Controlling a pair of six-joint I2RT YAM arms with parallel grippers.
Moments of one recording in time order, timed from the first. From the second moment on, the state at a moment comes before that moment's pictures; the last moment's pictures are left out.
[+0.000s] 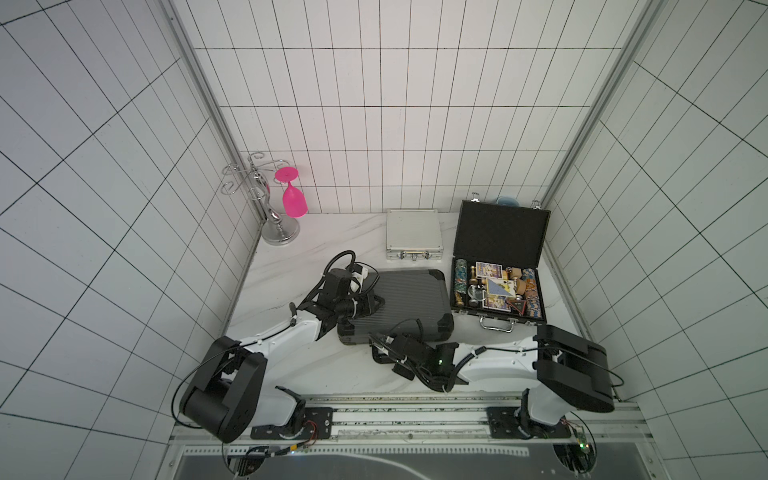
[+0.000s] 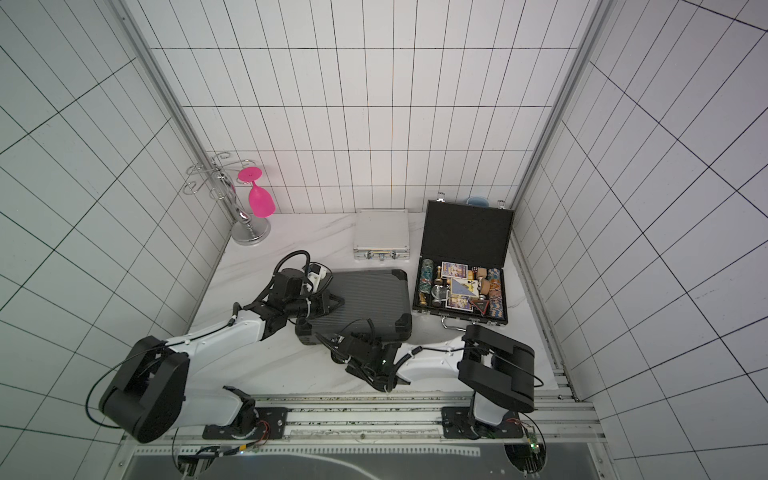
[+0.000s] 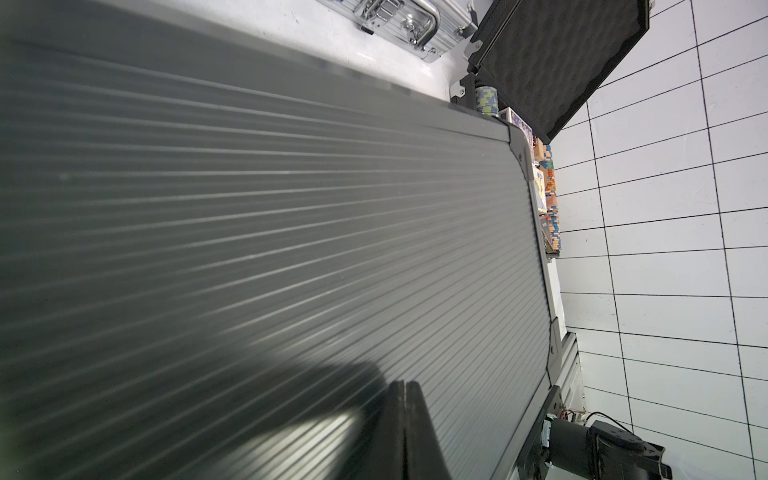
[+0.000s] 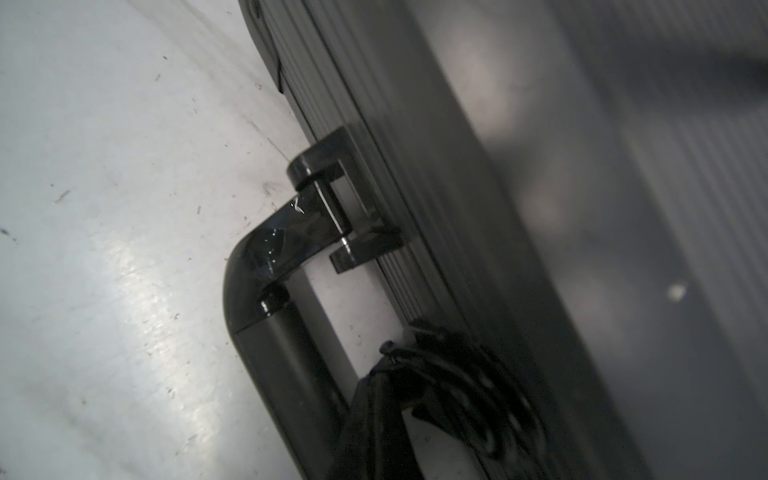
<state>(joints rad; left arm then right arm) -0.44 1.37 0.63 0.02 0.51 -0.69 1.25 1.63 0.76 -0.04 0.36 -0.06</state>
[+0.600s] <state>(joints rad) -0.44 1.37 0.63 0.01 0.51 -0.67 1.21 1.74 0.81 0.03 0.31 -0.03</state>
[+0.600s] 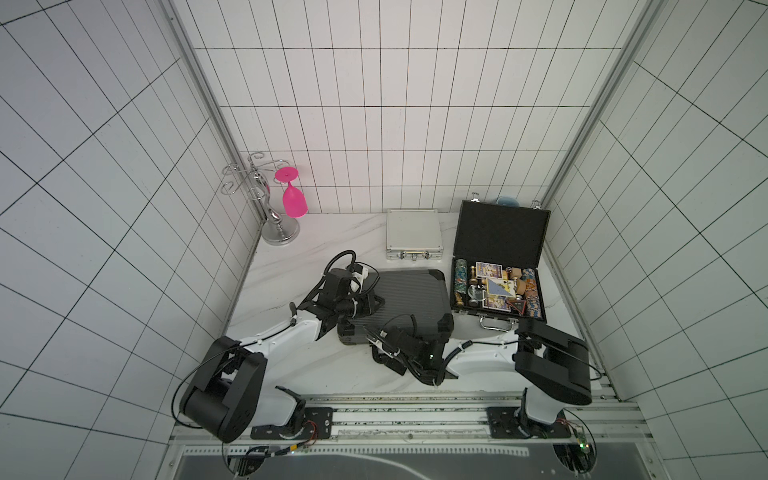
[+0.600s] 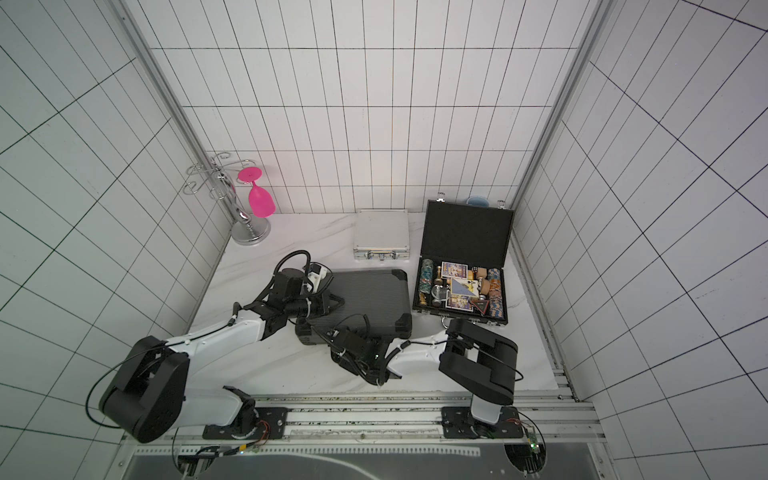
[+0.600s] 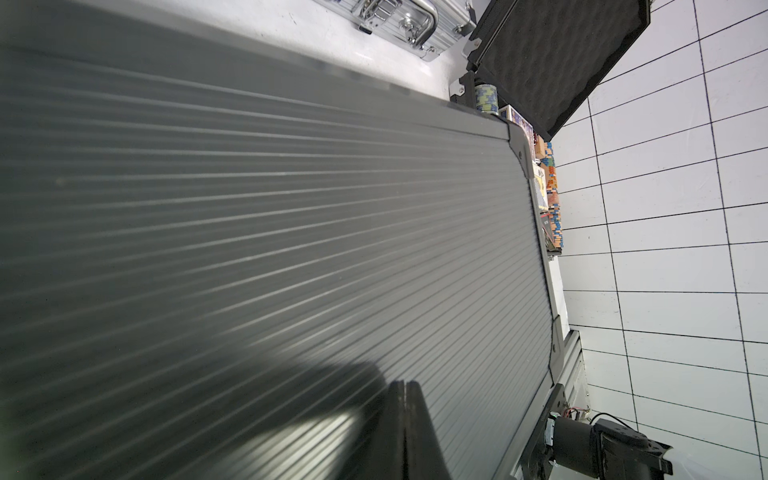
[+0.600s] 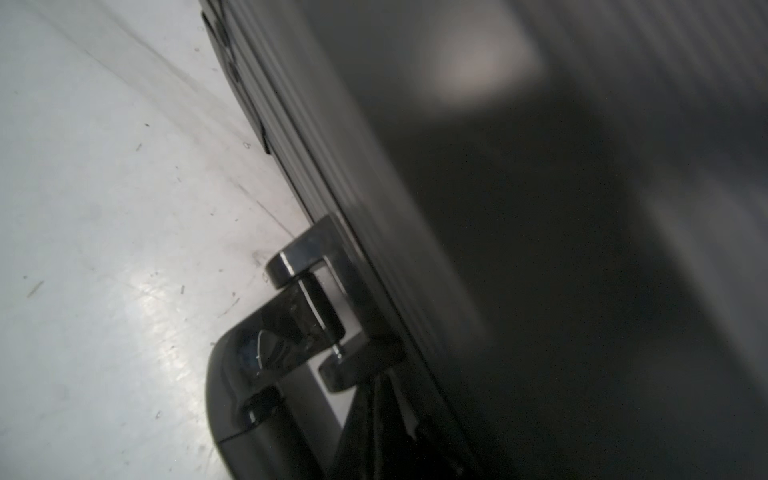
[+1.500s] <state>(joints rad) -0.44 1.38 0.83 -0.34 0.39 -0.64 0.80 1.25 0.80 -0.17 0.37 0.18</state>
